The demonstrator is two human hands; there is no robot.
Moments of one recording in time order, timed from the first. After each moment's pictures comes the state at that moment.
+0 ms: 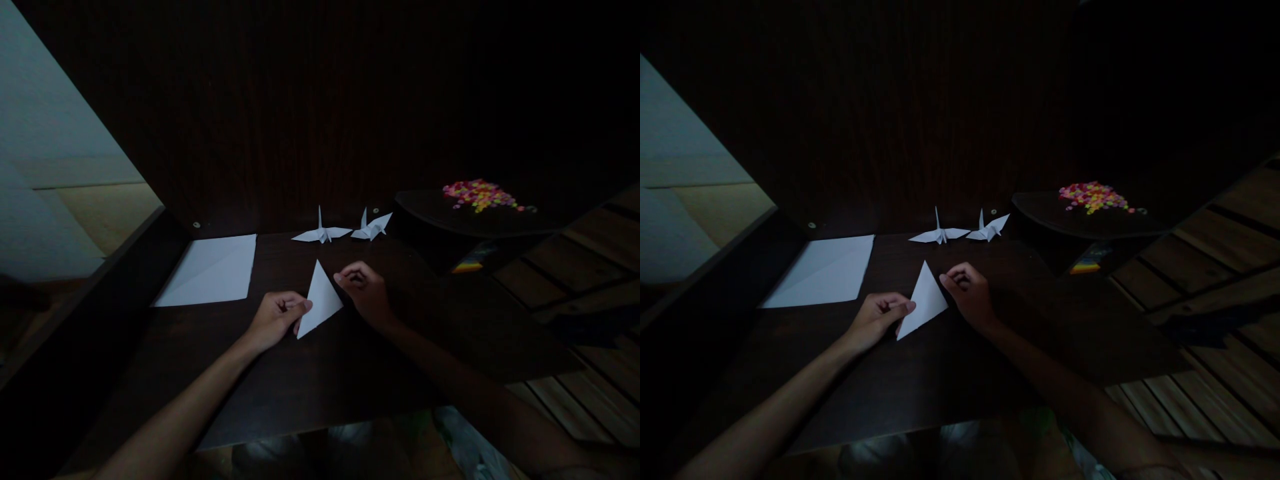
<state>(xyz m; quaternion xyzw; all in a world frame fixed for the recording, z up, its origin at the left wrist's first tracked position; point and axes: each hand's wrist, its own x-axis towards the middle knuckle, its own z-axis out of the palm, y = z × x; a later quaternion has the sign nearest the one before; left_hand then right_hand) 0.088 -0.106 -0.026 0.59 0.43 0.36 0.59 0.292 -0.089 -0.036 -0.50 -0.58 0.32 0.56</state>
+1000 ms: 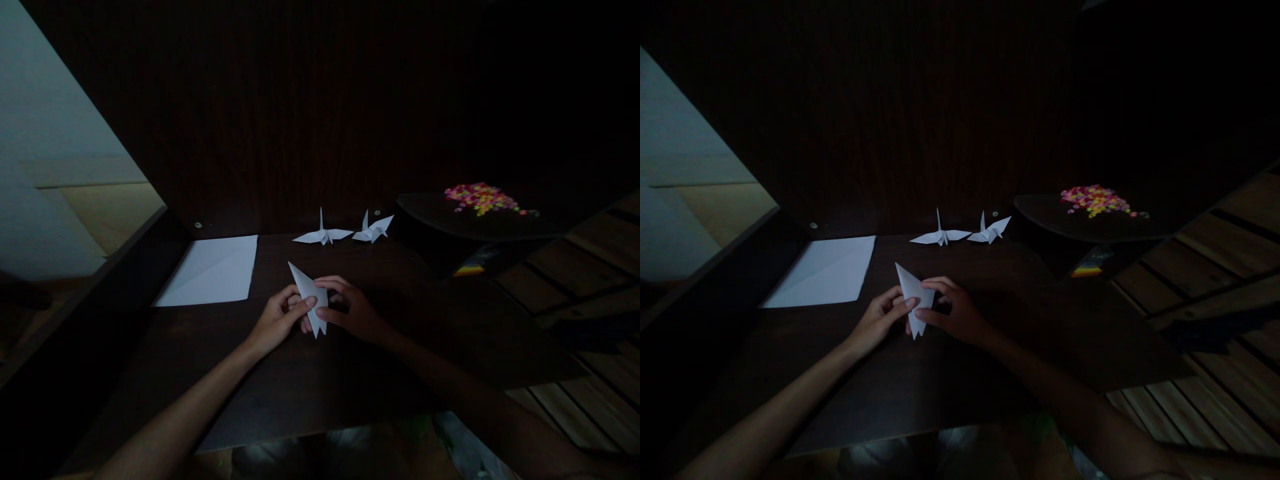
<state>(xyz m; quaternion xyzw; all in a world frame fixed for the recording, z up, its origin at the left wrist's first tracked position) 0.095 -0.108 -0.024 0.54 0.39 0.40 0.63 0.286 -0.101 -0.044 -0.36 -0.72 0.42 0.43</state>
